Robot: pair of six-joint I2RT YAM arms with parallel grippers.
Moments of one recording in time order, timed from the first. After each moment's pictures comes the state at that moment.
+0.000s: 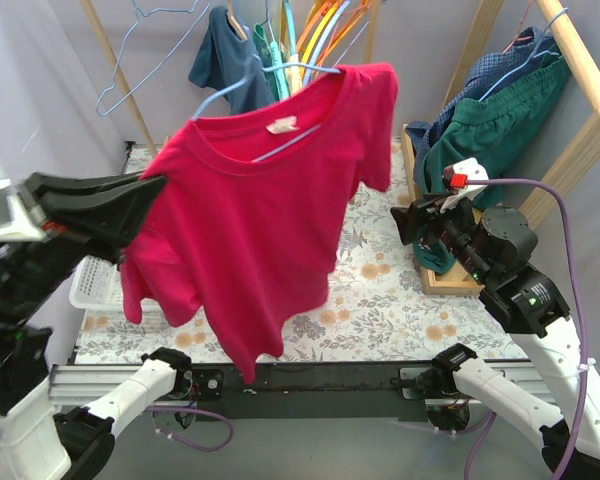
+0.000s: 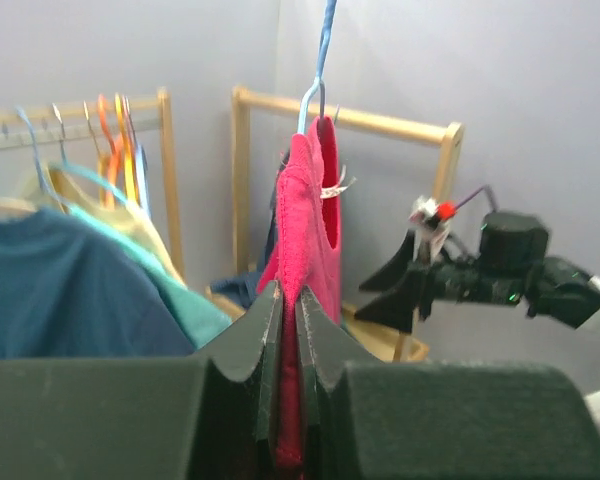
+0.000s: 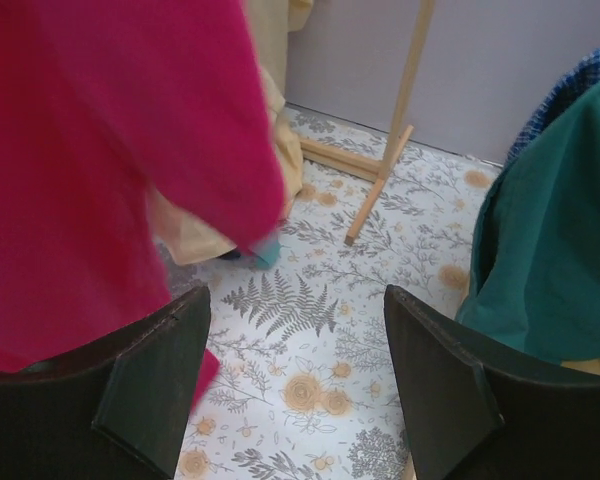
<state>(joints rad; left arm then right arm) -0.35 0.87 1.94 -0.57 0.45 -0.29 0.56 0.74 1.12 -0.48 0.09 0.03</state>
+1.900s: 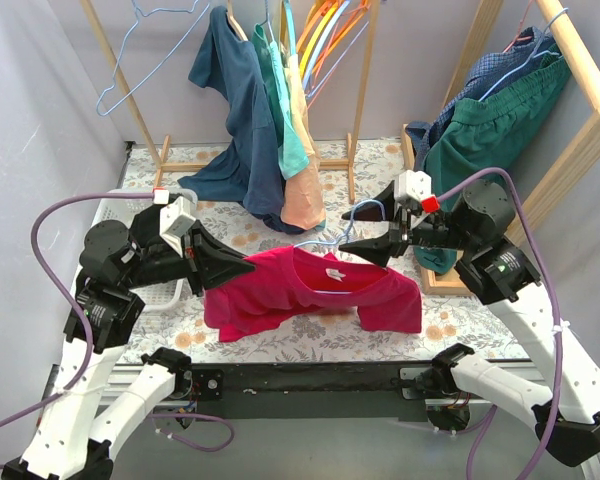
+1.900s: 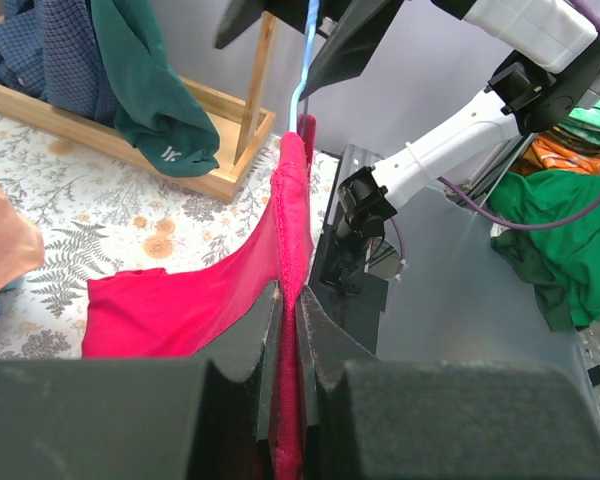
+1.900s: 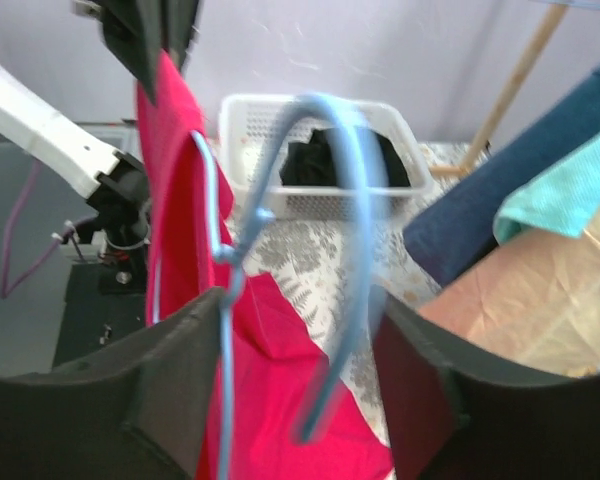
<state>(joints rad) -0.35 0.67 1.09 -0.41 0.99 -0.26 0.56 0.91 1.15 -0.23 -0.89 -0.12</state>
